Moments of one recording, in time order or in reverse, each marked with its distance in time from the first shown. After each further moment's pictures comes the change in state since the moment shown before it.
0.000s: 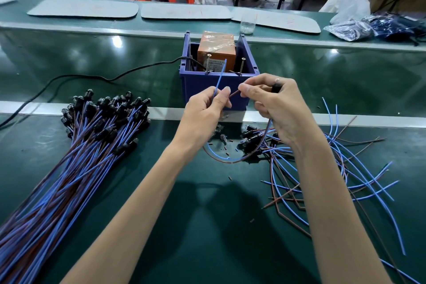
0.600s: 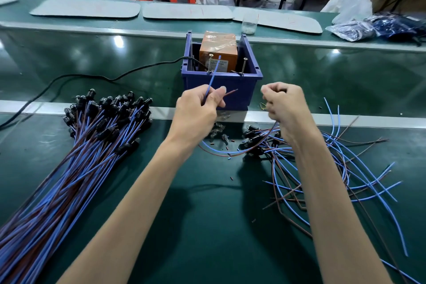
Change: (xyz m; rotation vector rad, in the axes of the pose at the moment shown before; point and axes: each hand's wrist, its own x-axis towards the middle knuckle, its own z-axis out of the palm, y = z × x) left_hand 0.002 0.002 -0.010 0.194 0.129 0.007; right_hand 0.019 0.022 -0.008 -0.143 0.260 0.107
